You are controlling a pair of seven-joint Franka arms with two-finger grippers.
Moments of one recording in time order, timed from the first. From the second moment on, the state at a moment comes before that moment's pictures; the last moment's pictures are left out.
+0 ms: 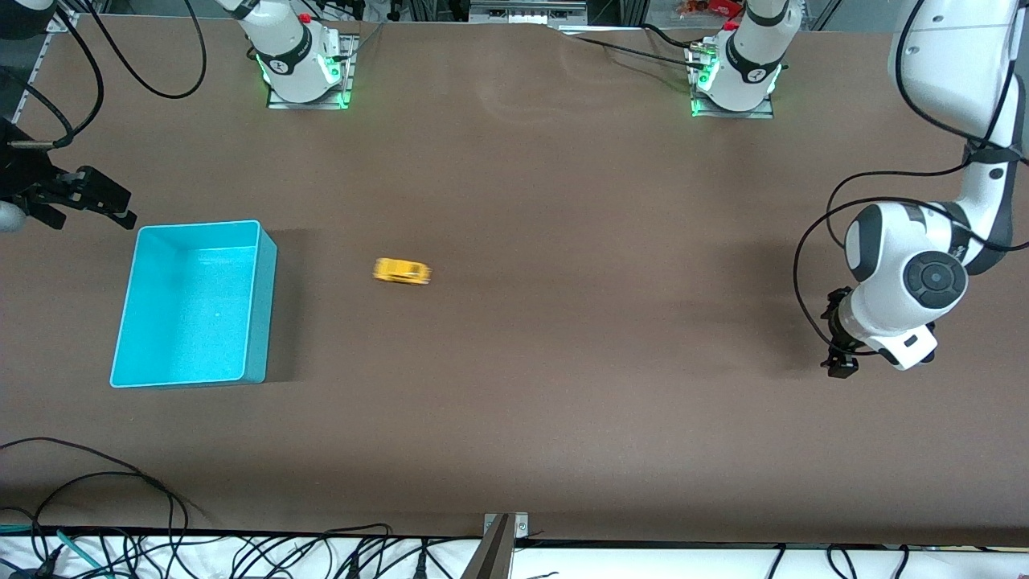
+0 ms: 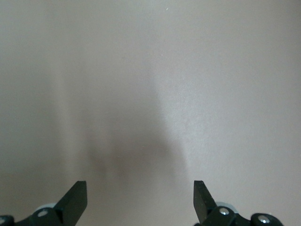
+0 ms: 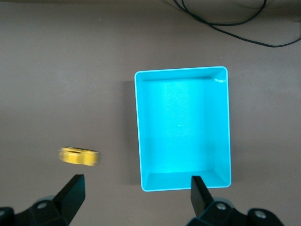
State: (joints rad) left arm -0.03 0.49 0.09 -1.80 0.14 2.28 -1.45; right arm -0.06 0.02 0.05 -1.63 0.01 1.74 -0.02
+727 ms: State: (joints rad) left arm -0.04 0.36 0.06 -1.70 0.09 1.92 -0.92; right arm -0.06 0.02 0.05 -1.63 0.01 1.74 -0.02
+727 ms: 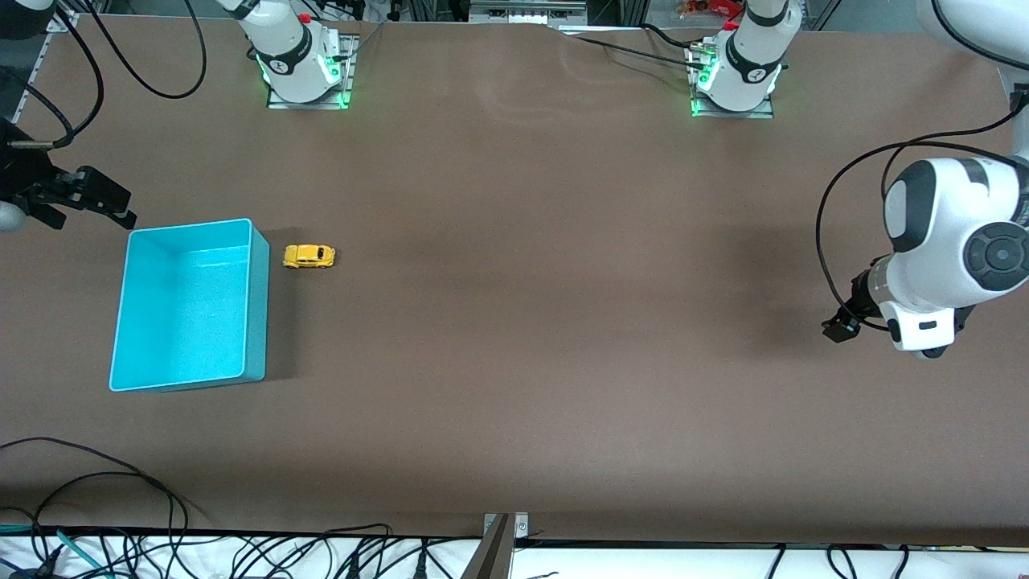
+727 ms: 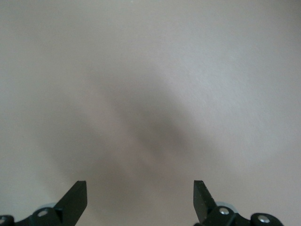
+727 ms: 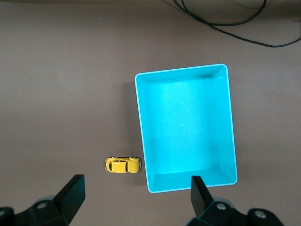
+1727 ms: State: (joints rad) left arm -0.03 0.20 0.06 -1.51 -0.02 1.55 -0.18; right arm -0.06 0.02 0.04 -1.63 0.01 1.74 -0.02
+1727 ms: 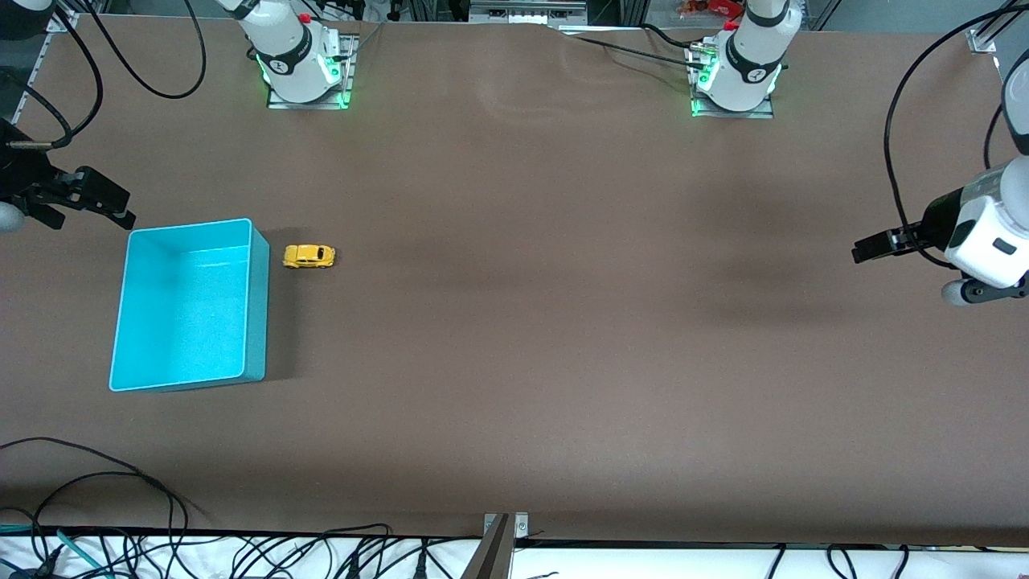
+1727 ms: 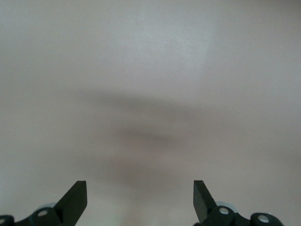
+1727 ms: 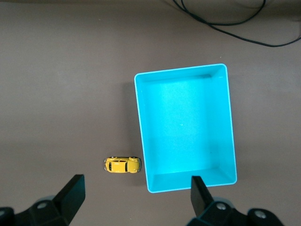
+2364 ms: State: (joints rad) left arm -0.03 0.19 0.06 -1.54 -0.08 1.58 -0.02; right arm -0.06 0.07 0.05 -1.63 0.01 1.74 -0.02
